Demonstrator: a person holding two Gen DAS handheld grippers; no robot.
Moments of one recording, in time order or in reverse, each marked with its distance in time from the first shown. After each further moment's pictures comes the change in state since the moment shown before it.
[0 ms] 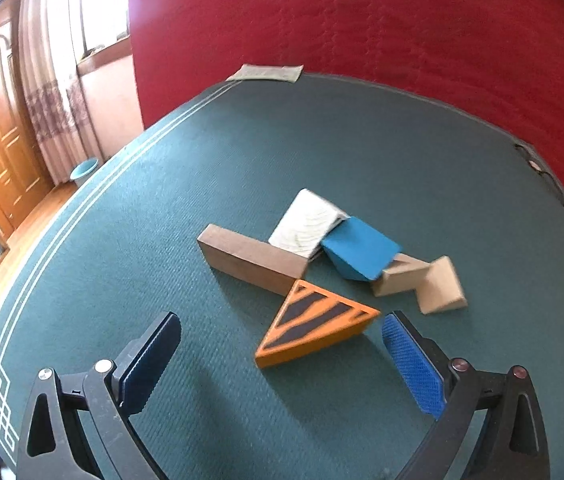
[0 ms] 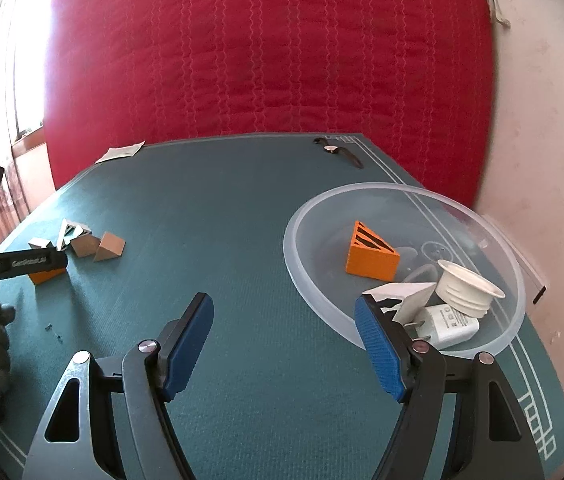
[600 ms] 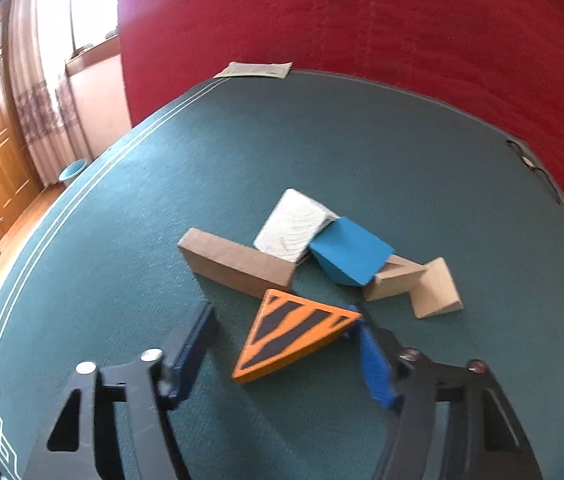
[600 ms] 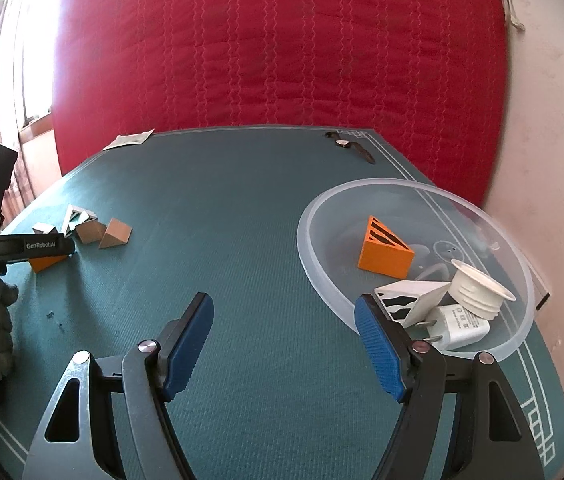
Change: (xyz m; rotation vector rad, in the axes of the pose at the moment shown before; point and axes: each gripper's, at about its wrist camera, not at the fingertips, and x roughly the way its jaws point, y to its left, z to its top) left arm 0.001 -0.003 0.000 0.034 -0.010 -0.050; right arm 0.002 0.005 -0.001 -0.040 0.023 0.020
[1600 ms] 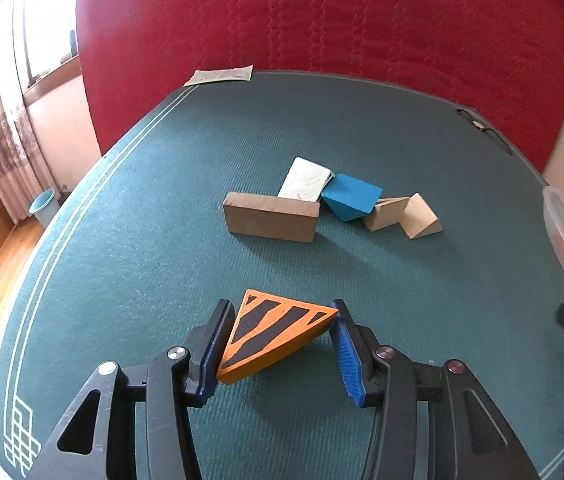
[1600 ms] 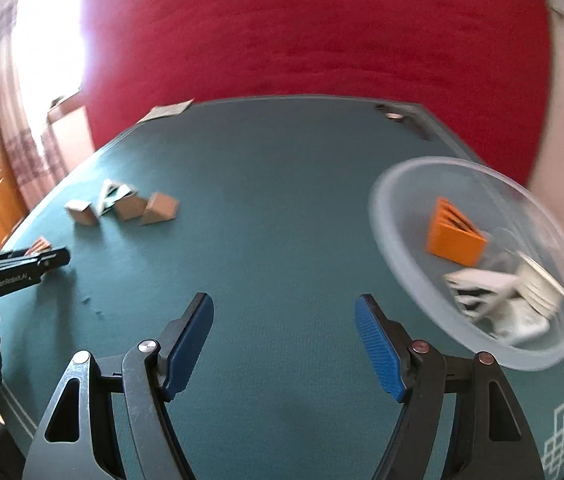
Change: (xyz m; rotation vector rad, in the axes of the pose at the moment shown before) left arm -0.033 0.037 -0.026 0.156 -0.006 -0.123; right arm 0.019 0.036 0.007 -0.054 0.122 0.168
